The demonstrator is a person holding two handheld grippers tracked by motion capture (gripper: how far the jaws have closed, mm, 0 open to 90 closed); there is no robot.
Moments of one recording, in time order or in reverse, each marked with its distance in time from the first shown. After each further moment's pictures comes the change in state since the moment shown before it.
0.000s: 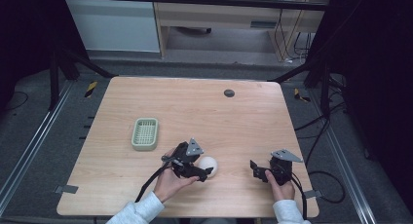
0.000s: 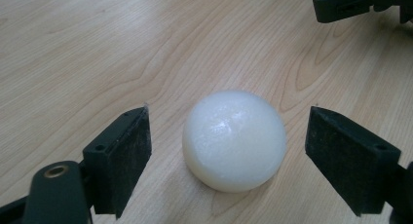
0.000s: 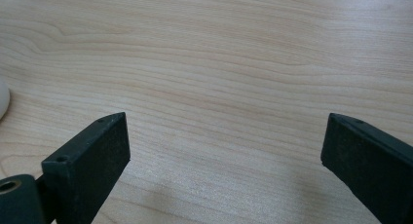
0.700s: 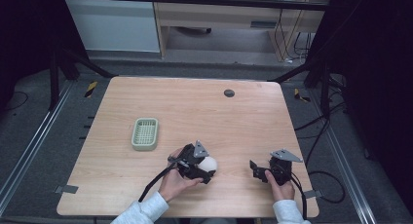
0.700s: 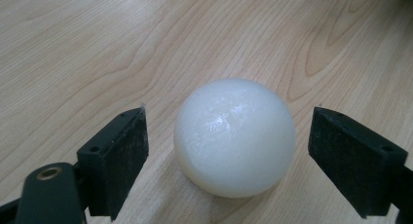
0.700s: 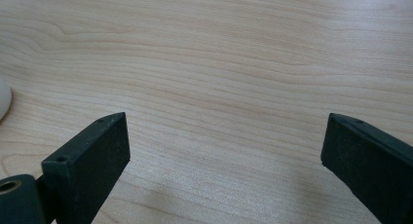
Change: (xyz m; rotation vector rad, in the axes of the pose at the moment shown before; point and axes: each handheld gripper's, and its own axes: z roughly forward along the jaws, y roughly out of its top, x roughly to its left) left arm -0.003 -0.001 0.019 0.069 0.013 0.034; right arm 0.000 0.000 0.001 -0.002 -0.004 -0.020
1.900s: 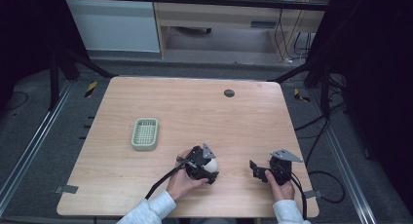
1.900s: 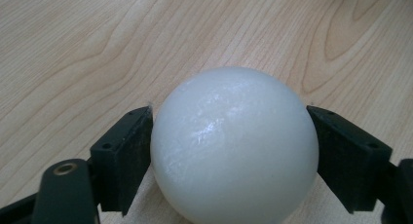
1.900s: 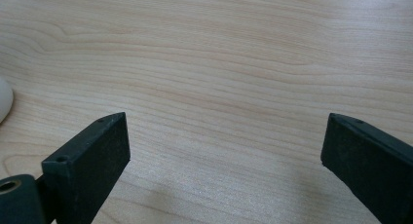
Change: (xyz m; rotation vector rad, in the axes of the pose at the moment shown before) left arm -0.005 0.000 0.028 0.076 0.009 0.014; right arm 0.001 0.000 -0.001 0.004 0.010 0.015
